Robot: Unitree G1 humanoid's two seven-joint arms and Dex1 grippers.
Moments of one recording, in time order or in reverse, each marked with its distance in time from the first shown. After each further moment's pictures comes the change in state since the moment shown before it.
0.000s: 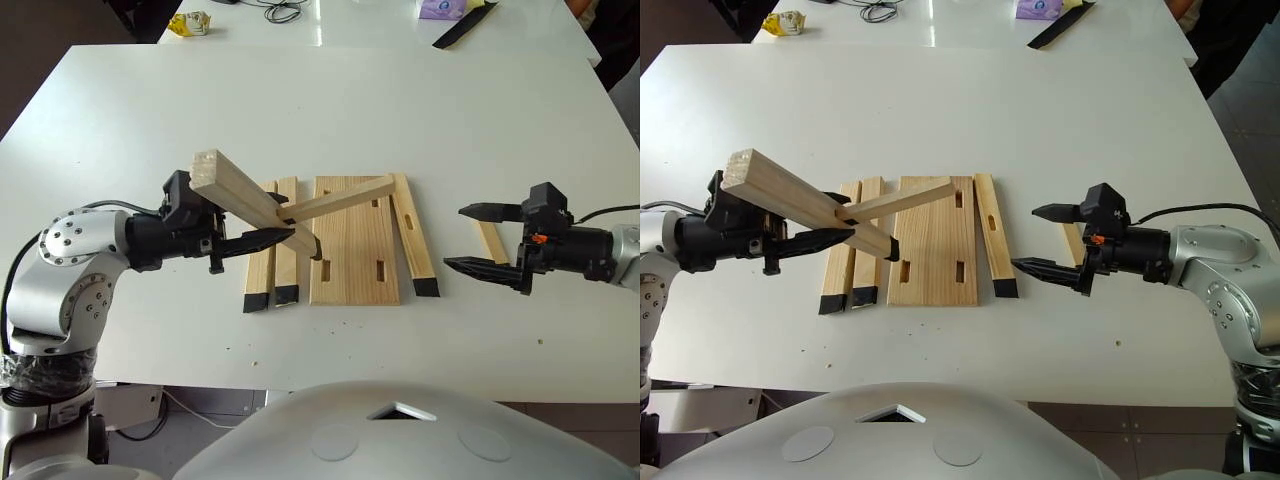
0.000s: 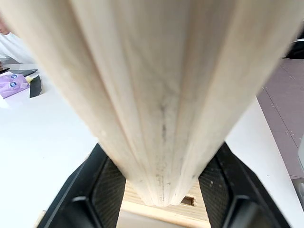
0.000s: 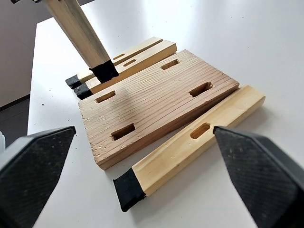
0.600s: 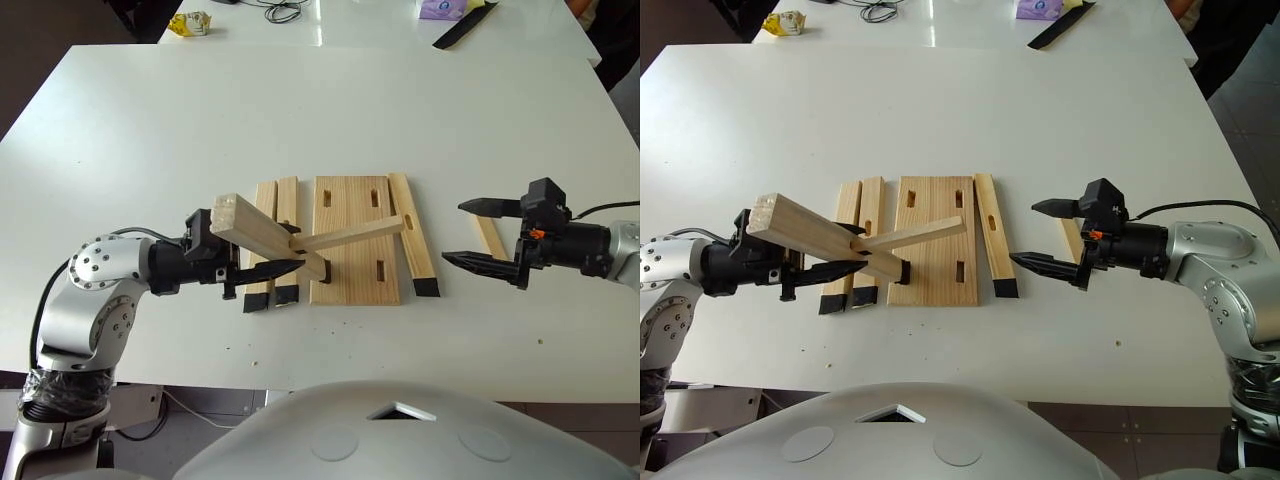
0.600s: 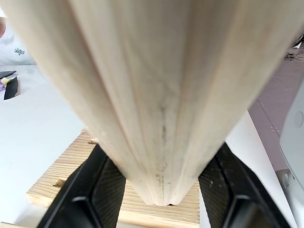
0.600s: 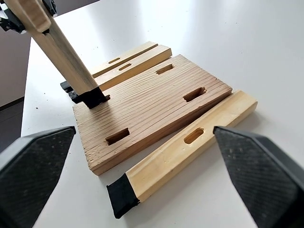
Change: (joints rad) left arm 0.082 -0.038 -0.075 -0.017 0.056 -0.146 -0.048; right arm -0.030 0.018 0.006 0.013 -0.008 -0.001 -0.013
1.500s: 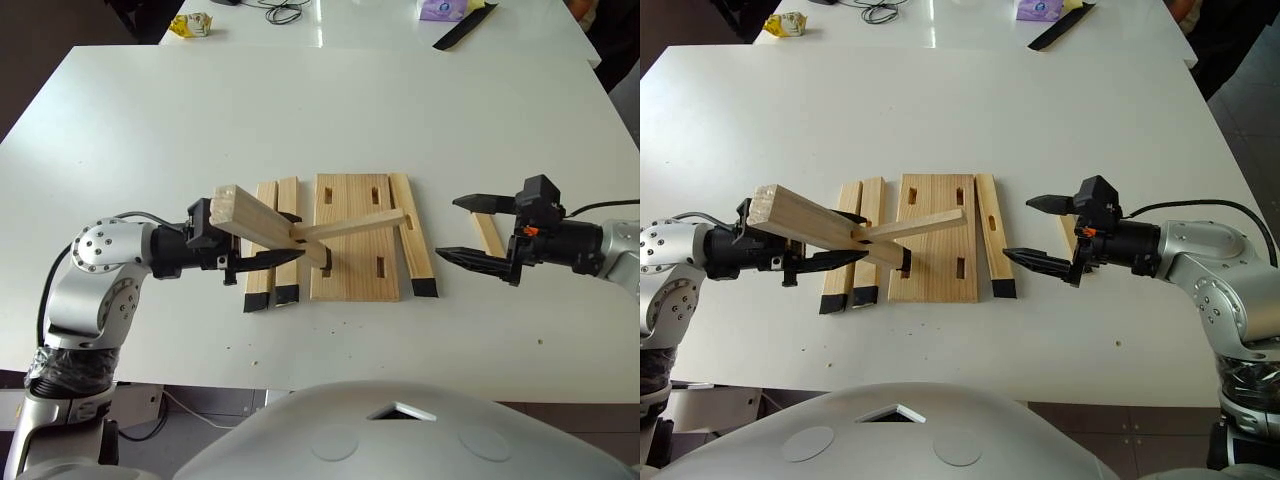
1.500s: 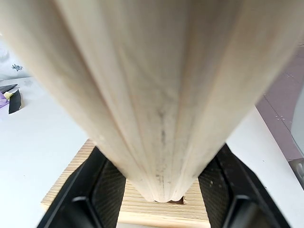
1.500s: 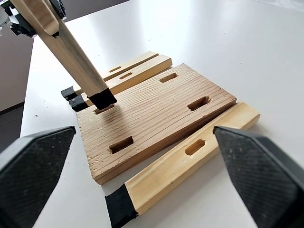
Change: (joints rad) left arm -0.109 0.005 -0.038 0.084 0.018 -0.041 -0.024; right arm -0.012 0.037 0.012 -0.007 -0.001 -0.007 -0.021
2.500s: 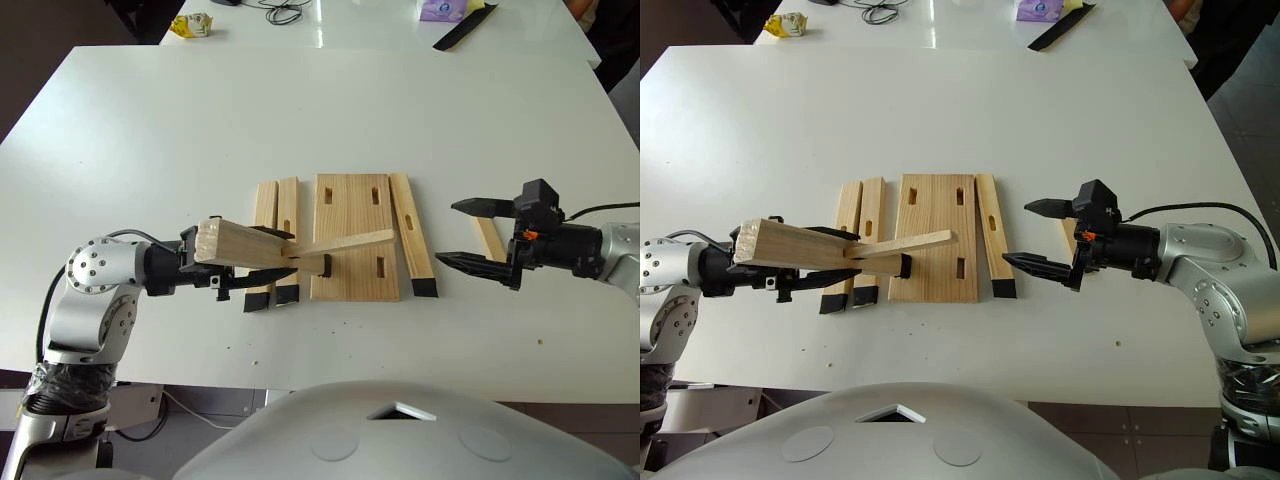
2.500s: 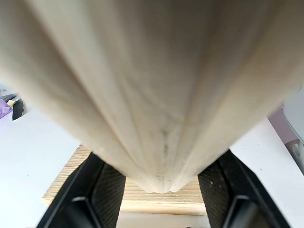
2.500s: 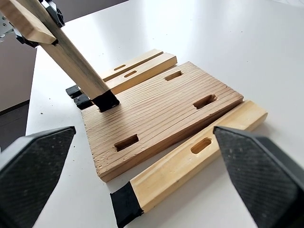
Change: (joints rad) left arm 0.094 0.008 0.002 0.041 0.038 -0.188 -0.051; right arm 0.015 -0.003 0.000 -0.009 0.000 -0.002 0.013
